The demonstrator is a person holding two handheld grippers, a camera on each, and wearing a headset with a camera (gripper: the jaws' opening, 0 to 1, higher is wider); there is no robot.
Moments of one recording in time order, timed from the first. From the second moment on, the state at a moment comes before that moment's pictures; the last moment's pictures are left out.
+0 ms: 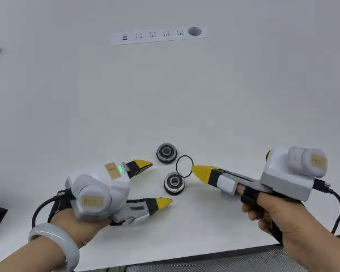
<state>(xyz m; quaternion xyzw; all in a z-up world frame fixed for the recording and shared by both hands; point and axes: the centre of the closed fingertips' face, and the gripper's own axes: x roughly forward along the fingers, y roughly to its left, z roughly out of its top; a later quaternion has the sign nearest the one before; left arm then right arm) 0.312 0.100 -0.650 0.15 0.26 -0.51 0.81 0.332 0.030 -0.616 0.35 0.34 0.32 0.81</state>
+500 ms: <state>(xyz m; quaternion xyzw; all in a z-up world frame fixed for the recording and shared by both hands) 0.311 0.102 -0.650 0.15 0.27 -0.50 0.81 0.341 0.004 -0.633 0.36 0.35 0.27 0.82</state>
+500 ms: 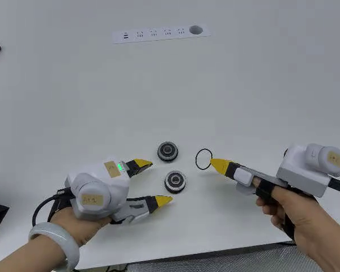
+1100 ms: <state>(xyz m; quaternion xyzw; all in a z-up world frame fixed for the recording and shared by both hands) 0.311 0.103 -0.652 0.15 0.27 -0.50 0.81 0.346 -0.008 -0.656 0.26 0.37 0.25 0.86</state>
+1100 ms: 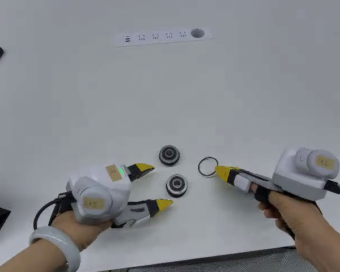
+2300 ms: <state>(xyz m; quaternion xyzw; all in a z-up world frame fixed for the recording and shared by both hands) 0.314 0.090 -0.642 0.15 0.26 -0.51 0.81 0.331 0.022 -0.649 0.21 0.36 0.31 0.86</state>
